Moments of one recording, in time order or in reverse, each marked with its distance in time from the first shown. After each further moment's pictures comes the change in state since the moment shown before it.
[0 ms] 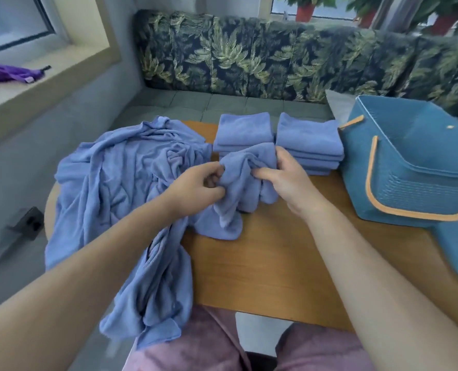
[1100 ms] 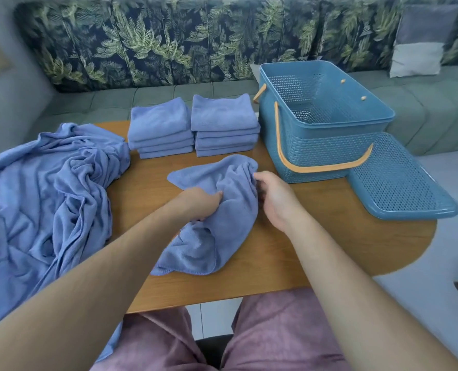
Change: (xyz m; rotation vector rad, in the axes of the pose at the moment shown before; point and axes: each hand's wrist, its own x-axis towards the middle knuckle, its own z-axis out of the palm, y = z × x) left_hand 0.059 0.055 0.164 0.533 -0.359 -0.605; right_hand -0.066 0.091 -0.108 0.468 0.346 0.319
